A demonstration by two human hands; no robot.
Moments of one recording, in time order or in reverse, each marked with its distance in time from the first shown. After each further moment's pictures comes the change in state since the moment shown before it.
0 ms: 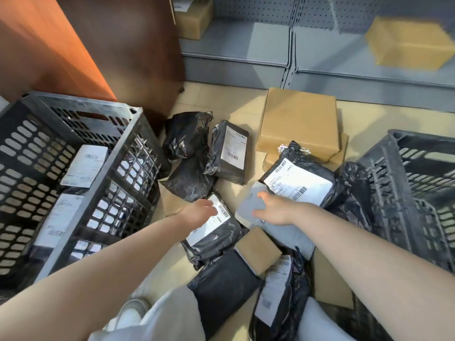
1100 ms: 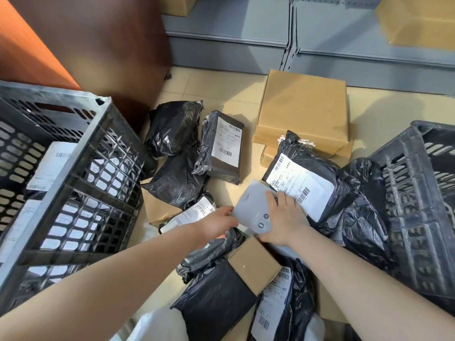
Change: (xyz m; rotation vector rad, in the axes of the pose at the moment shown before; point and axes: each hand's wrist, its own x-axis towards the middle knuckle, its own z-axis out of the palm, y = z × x) left_hand 0.059 0.010 0.062 0.018 -0.271 0.013; right_hand 0.064 0.057 0.048 -0.356 0.258 0.048
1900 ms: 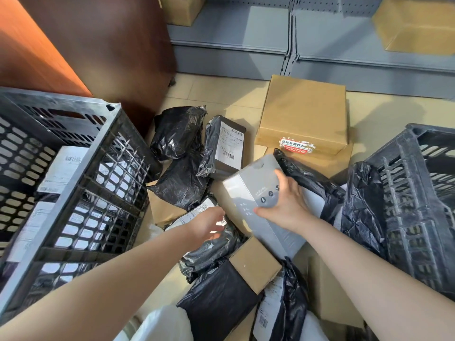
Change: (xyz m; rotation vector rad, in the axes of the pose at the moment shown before) left_hand -0.013 -0.013 -0.017 -0.406 0.115 -0.069; right_hand -0.010 0.000 -0.036 0.645 0.224 0.069
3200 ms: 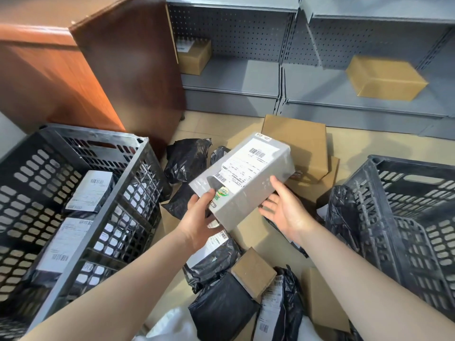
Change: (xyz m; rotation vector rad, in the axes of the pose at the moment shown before) left_hand -0.104 0.051 -0.004 -0.555 0.042 0.298; right_hand -0.052 -0.067 -0.055 1.268 -0.127 0.137
